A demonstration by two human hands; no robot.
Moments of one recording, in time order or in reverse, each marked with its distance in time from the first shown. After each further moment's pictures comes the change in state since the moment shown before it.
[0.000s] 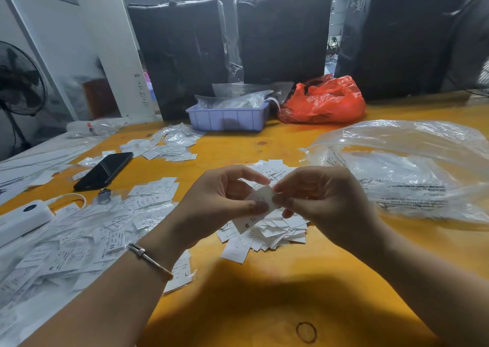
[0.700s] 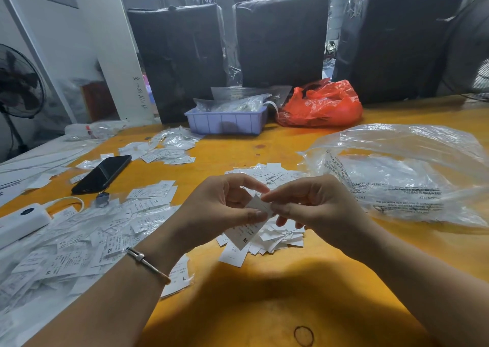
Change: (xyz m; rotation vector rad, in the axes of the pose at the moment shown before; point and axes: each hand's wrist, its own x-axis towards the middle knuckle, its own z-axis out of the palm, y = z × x) left_hand 0.001 -0.004 -0.003 0.129 -0.060 0.006; right_hand 0.002 0.001 -0.003 0.054 -0.137 0.154
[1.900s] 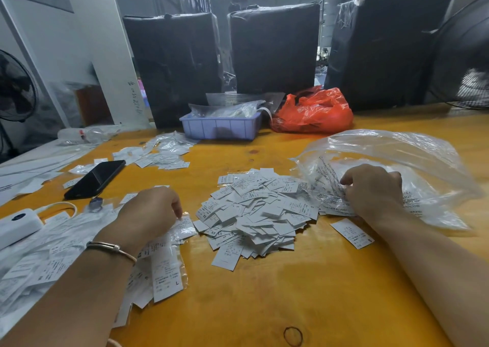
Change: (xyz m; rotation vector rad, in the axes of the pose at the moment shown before) left_hand 0.004 -0.040 -0.063 1.054 0.260 -0.581; right_hand 0.020 0.059 -0.084 -1.155 0.413 0.488
